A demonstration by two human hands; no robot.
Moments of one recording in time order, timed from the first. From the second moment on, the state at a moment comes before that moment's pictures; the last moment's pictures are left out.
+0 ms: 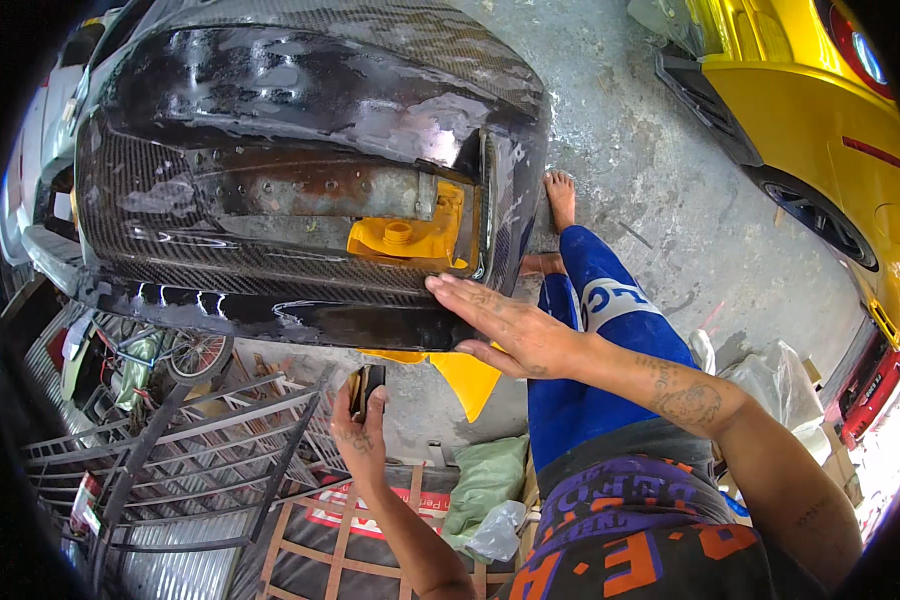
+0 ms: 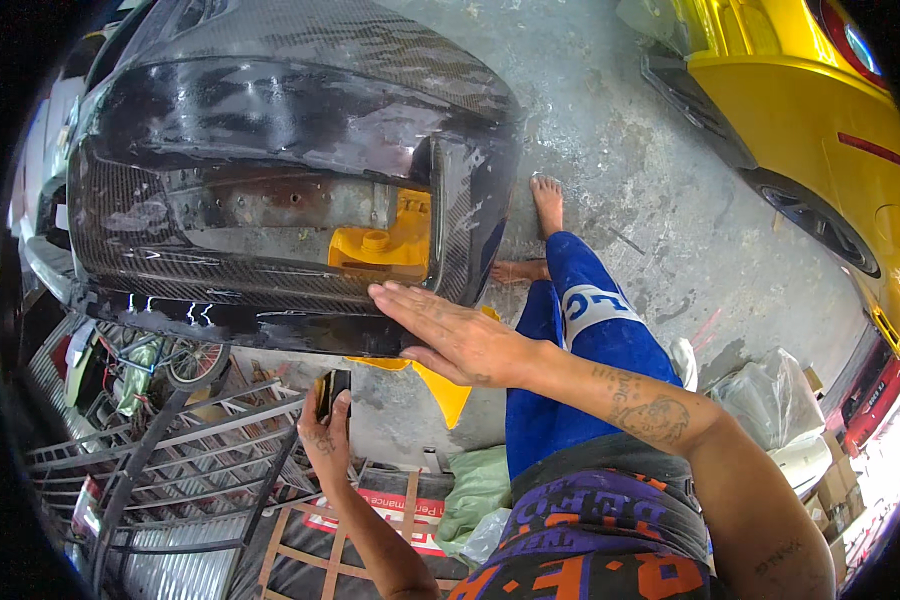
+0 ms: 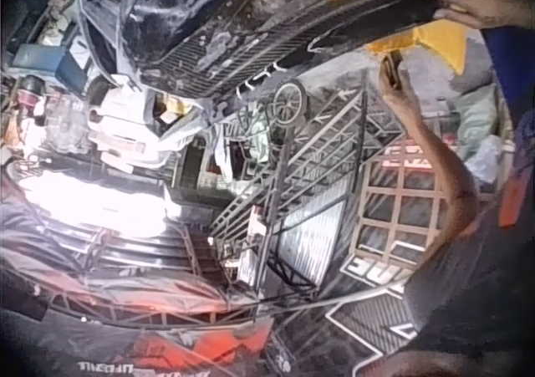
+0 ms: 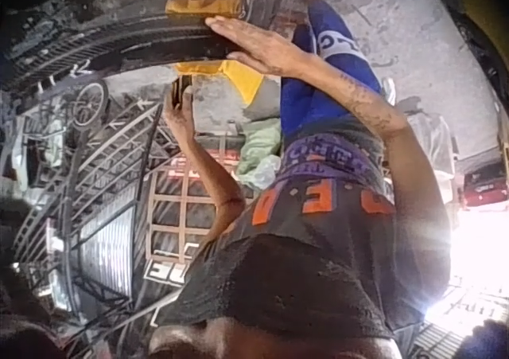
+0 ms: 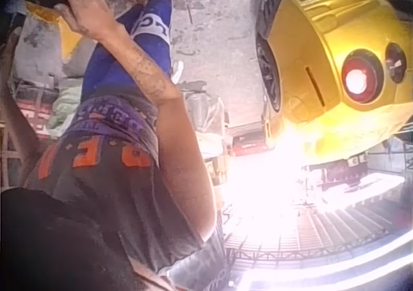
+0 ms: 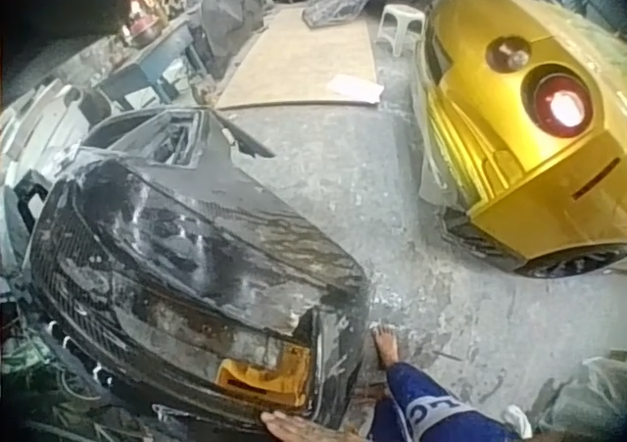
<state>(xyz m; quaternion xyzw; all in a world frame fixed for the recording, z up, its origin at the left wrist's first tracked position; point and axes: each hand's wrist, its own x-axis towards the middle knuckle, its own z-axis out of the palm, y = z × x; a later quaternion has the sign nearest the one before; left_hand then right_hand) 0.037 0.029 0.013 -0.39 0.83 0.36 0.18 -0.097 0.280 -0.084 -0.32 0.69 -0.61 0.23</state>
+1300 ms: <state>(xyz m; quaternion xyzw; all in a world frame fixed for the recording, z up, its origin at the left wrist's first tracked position) 0.023 0.090 0.033 -0.38 0.85 0.33 0.16 -0.134 0.309 -0.117 0.11 0.48 -0.65 0.57</state>
